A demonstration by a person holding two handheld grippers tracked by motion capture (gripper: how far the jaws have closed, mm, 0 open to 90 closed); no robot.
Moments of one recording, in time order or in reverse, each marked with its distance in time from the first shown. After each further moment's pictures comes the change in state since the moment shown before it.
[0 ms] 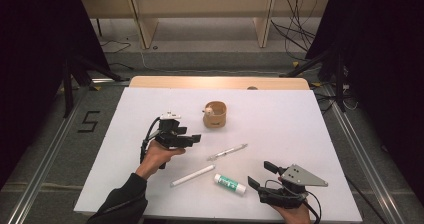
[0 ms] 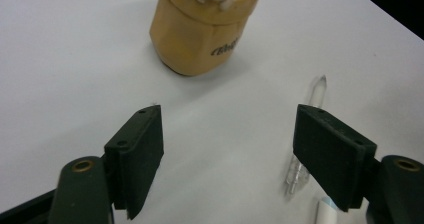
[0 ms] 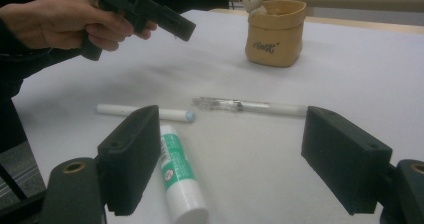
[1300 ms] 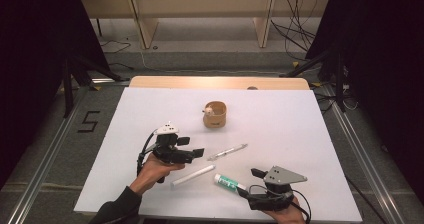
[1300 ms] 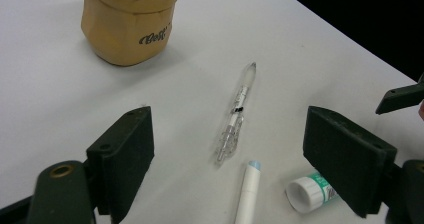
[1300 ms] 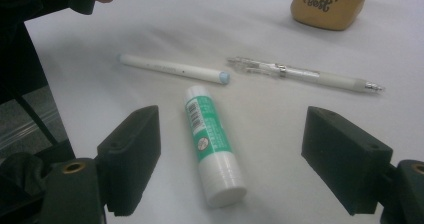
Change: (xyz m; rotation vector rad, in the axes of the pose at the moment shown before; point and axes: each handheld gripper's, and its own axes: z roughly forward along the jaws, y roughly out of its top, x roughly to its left) left arm -0.025 -0.024 -0.024 -0.065 -0.141 0.033; right arm 0.015 -0.002 0.022 0.180 0.090 -0.080
